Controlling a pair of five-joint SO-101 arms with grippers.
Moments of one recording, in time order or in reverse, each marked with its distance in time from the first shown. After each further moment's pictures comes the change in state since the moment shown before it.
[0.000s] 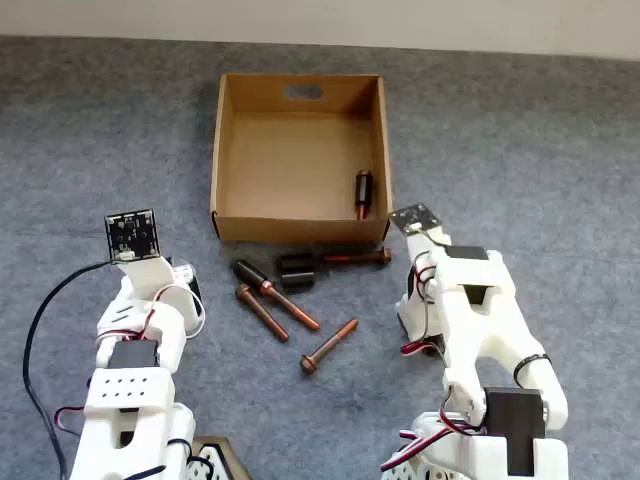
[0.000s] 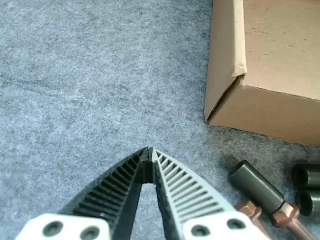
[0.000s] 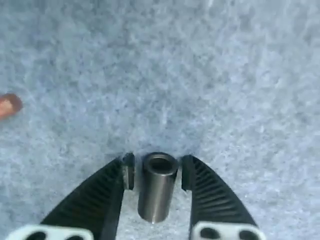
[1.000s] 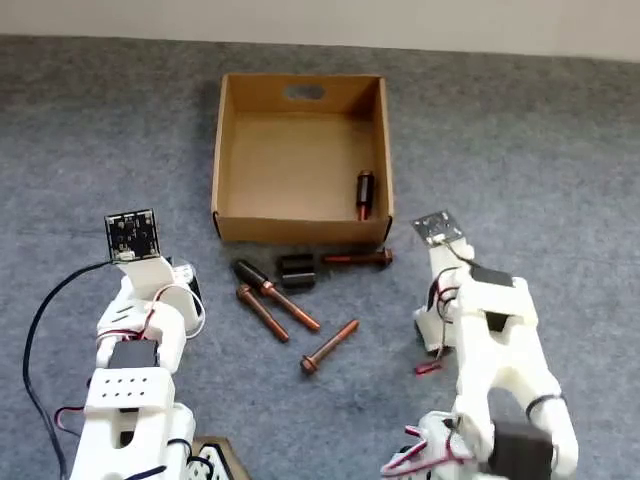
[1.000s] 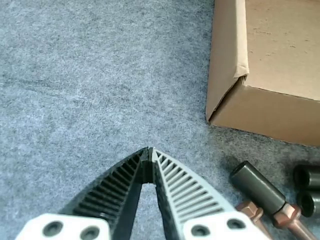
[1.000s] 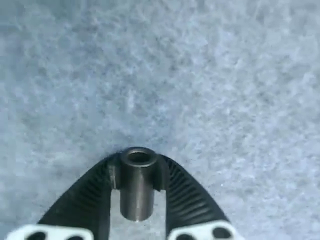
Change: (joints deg) left arm 0.0 0.0 0.0 0.0 0.0; right arm 3.6 -13.4 8.6 -5.5 0.6
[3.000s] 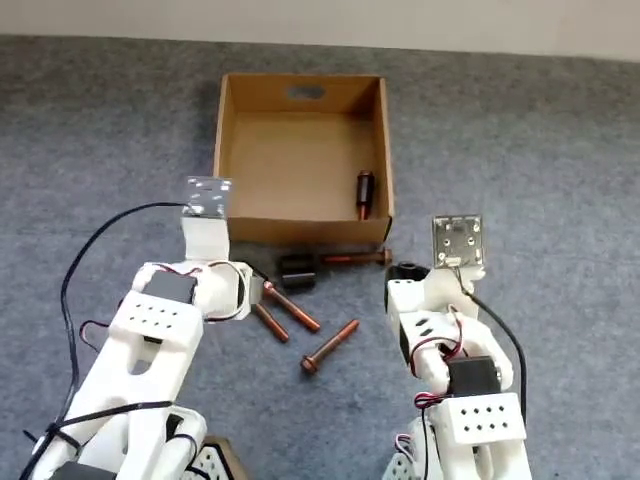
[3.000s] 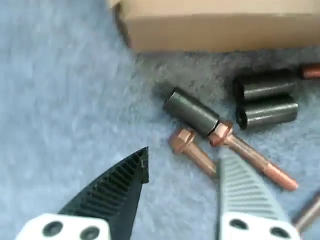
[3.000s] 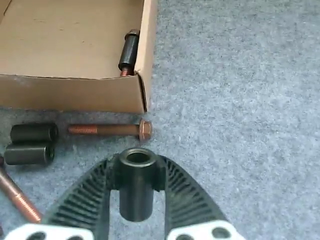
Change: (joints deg) left arm 15.3 24.4 -26.5 28.9 6.0; right arm -12.7 -49.3 20.1 -11.3 -28.5
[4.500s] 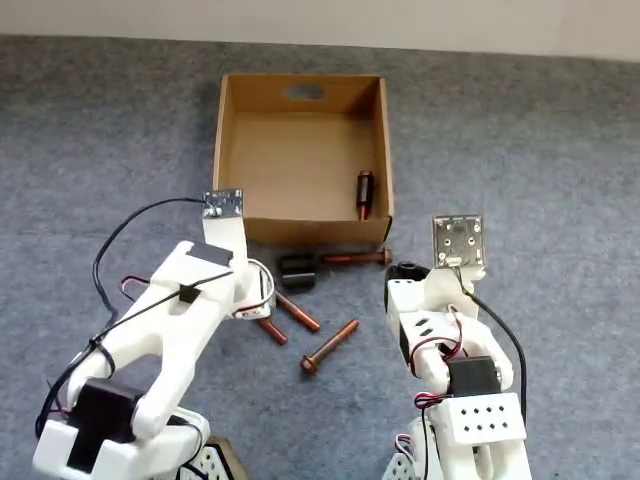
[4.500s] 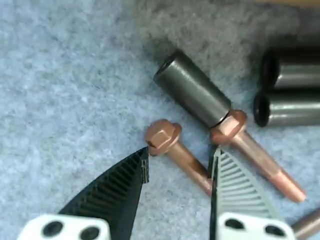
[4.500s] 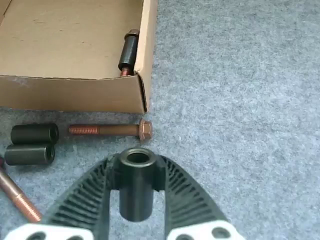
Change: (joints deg) left arm 4.7 24.3 -10.5 1.7 9.6; right arm 0.0 0.0 0.0 0.0 -0.2
